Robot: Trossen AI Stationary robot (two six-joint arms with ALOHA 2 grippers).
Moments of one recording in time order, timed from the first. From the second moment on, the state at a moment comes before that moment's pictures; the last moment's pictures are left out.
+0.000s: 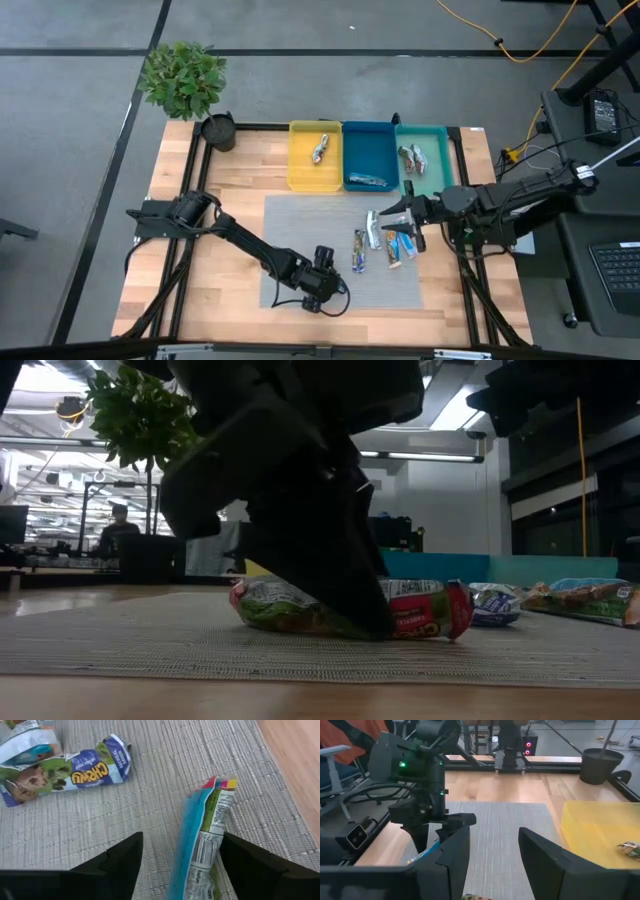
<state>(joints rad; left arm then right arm) -0.44 2.13 1.41 -0.26 -0.32 -0.09 0.25 0.76 0.47 0.03 0.13 0.07</state>
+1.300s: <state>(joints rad) -0.49 2.12 1.67 -0.46 -0.46 0.06 0.26 0.76 0.47 0.03 0.14 -0.03</state>
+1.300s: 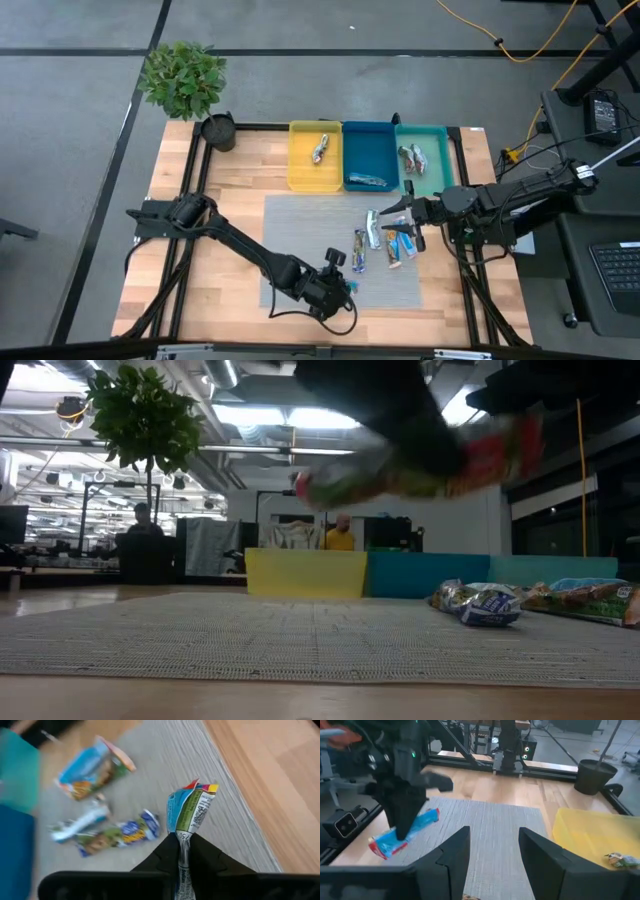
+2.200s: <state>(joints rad) -0.41 1.79 1.74 -0.36 -0.56 0.32 0.25 0.87 0.47 0.38 0.08 -0.24</state>
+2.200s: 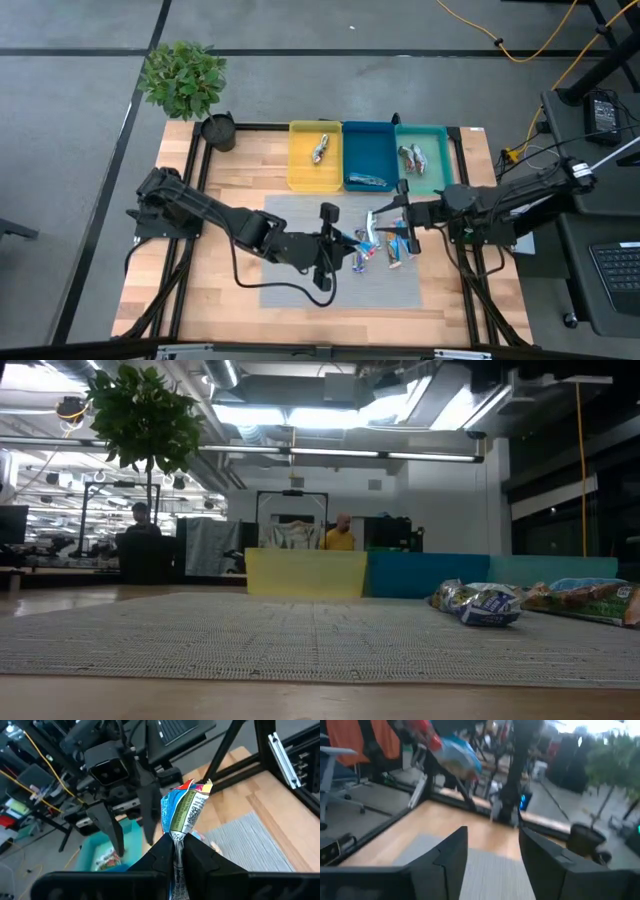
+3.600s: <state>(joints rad) -0.30 1.80 1.74 -0.09 -0.37 0.45 0.25 1.17 0.53 0.88 -0.05 -0.38</state>
